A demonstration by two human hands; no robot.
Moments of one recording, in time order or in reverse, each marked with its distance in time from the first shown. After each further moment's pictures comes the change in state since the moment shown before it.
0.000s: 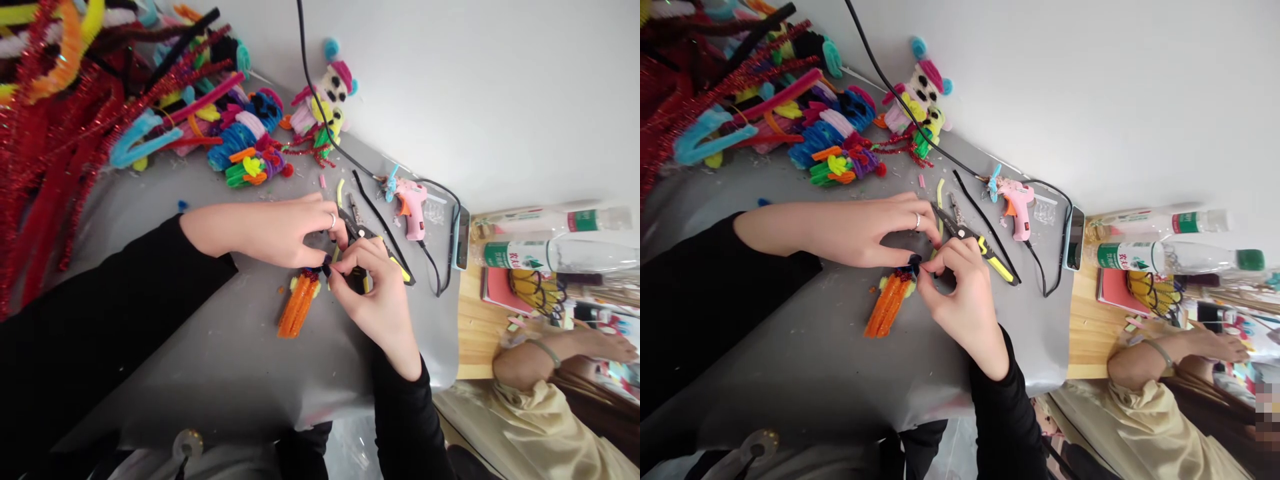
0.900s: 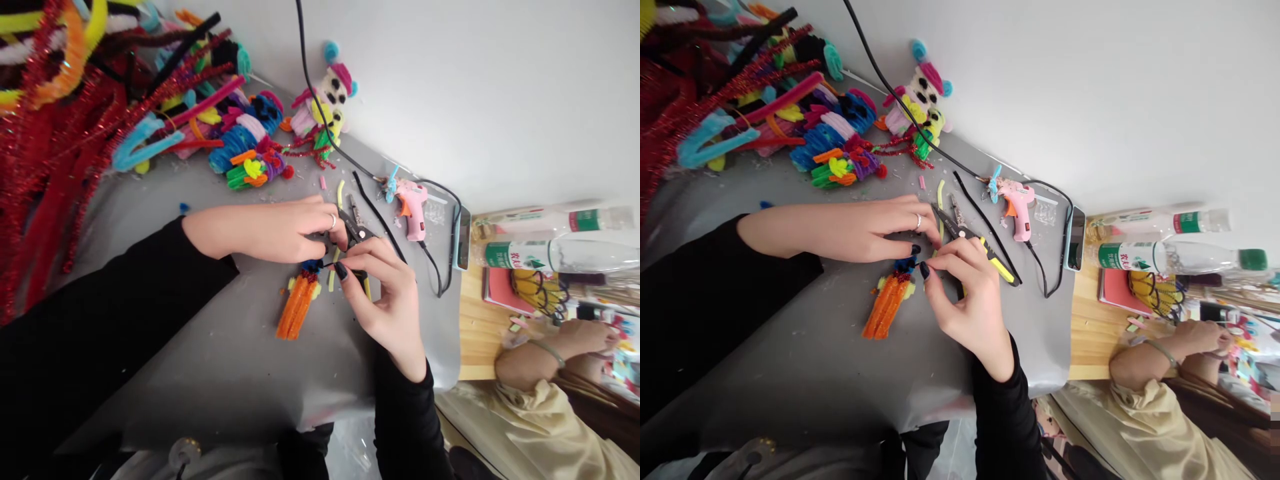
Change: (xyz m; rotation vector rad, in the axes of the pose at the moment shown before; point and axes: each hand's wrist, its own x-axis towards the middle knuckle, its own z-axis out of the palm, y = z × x) left_hand 0.002 0.002 -0.003 -0.033 -0.014 0.008; right_hand -0.001 -0.002 -0.009 0.017 0.034 -0.131
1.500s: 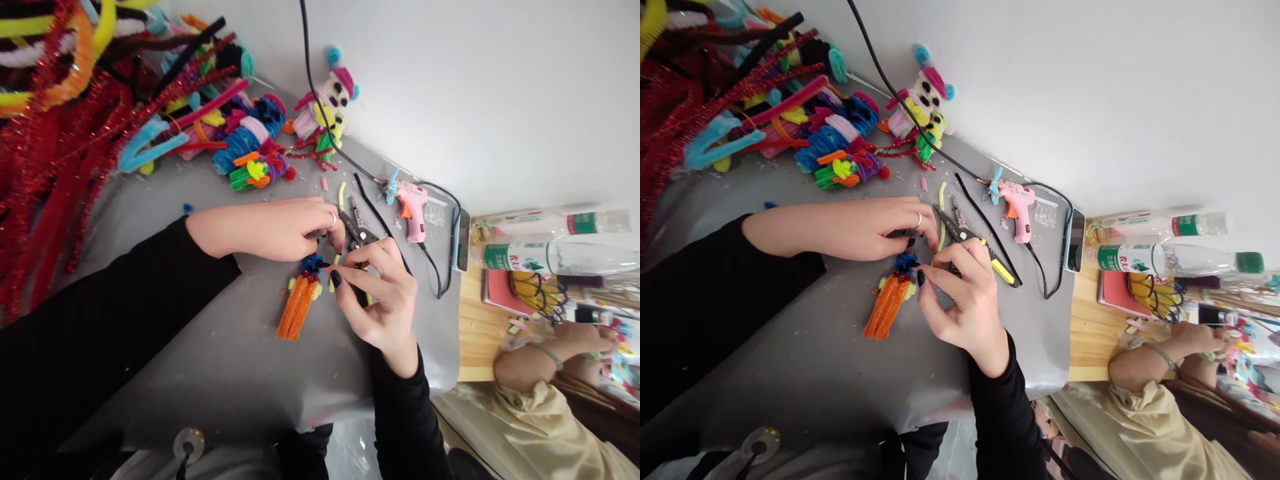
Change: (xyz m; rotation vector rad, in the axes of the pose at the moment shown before) left_hand 0.001 -0.002 0.000 0.032 0.033 -0.004; right_hand -0.001 0.002 0.003 -0.160 0.044 -0.188
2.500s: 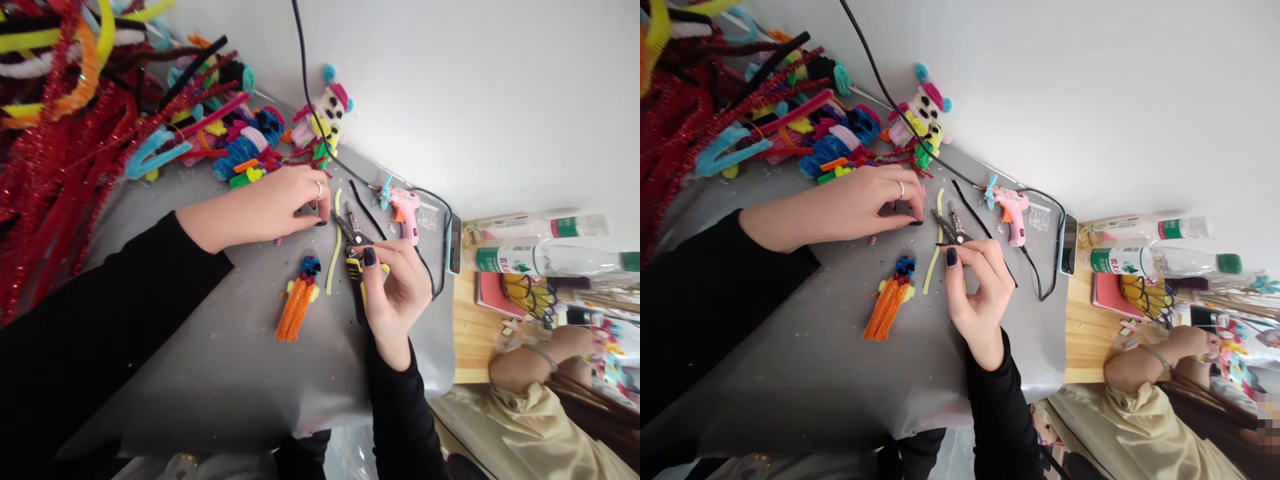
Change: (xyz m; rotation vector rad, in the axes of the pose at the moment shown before) left_hand -0.004 -0.014 -0.011 -0.040 0.353 -0.066; right_hand -0.001 0.007 0.009 0.051 0.355 0.143
